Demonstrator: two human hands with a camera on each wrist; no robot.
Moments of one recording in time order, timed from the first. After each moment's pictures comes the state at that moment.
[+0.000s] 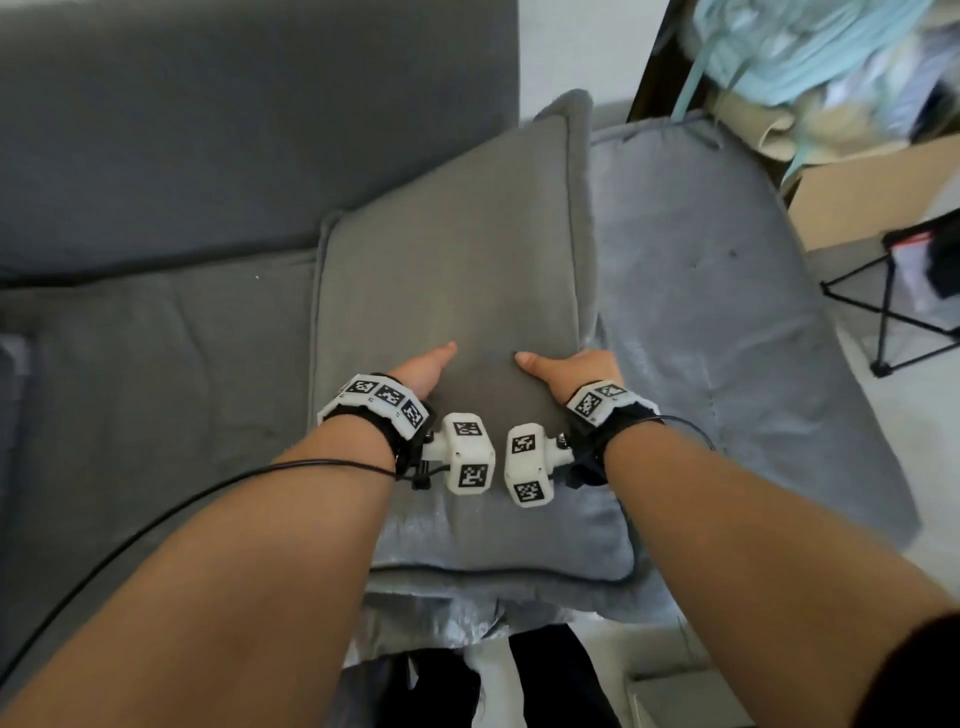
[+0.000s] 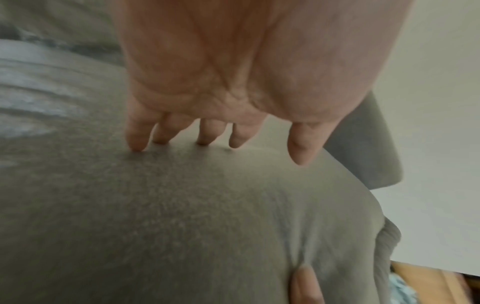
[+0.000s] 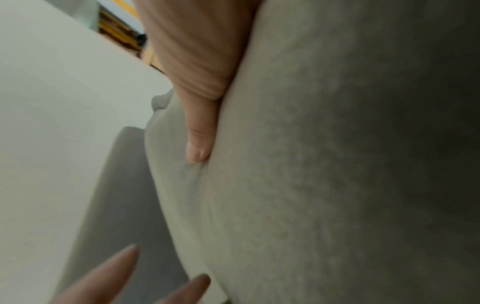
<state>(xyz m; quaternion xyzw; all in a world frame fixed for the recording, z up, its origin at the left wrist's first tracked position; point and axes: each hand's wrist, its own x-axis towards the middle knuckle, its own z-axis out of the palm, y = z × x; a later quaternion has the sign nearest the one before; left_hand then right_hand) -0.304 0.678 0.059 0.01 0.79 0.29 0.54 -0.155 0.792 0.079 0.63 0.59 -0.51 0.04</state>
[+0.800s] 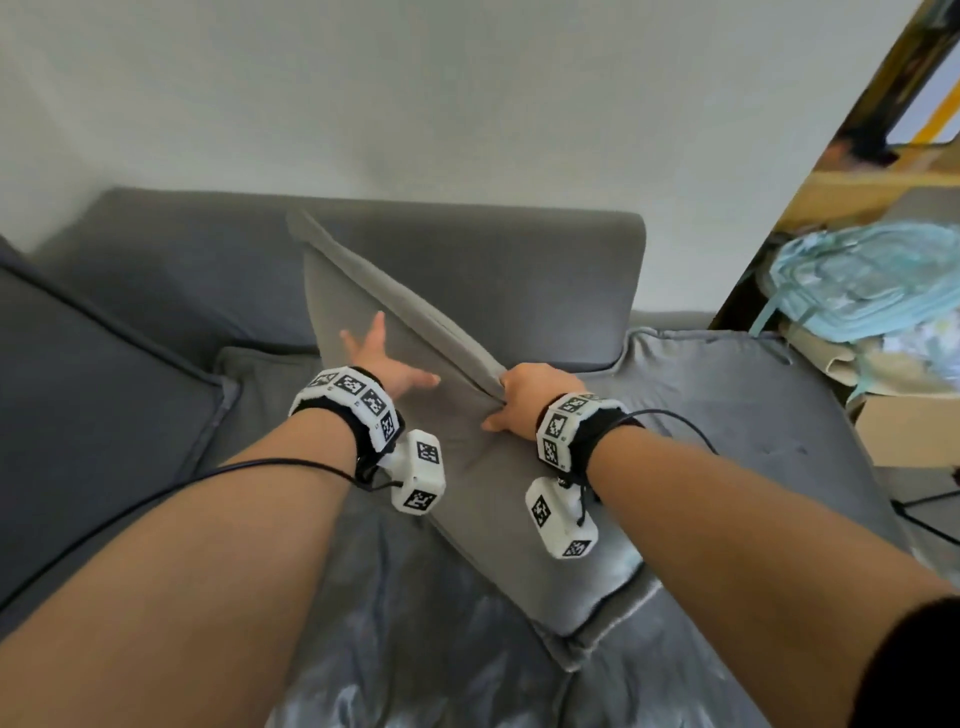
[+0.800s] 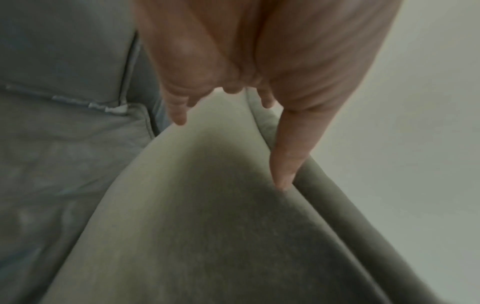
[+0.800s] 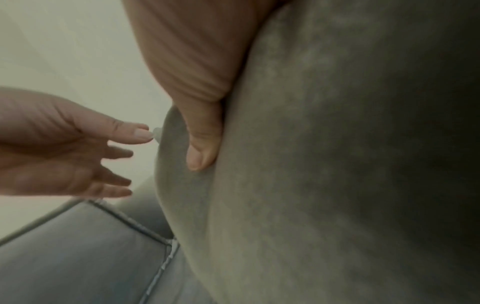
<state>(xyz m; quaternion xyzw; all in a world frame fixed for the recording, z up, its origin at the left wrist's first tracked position) -0.428 0.513 0.270 0.06 0.89 0.36 0.26 -0.310 0.660 0.271 0.20 0.95 -0.15 0.17</state>
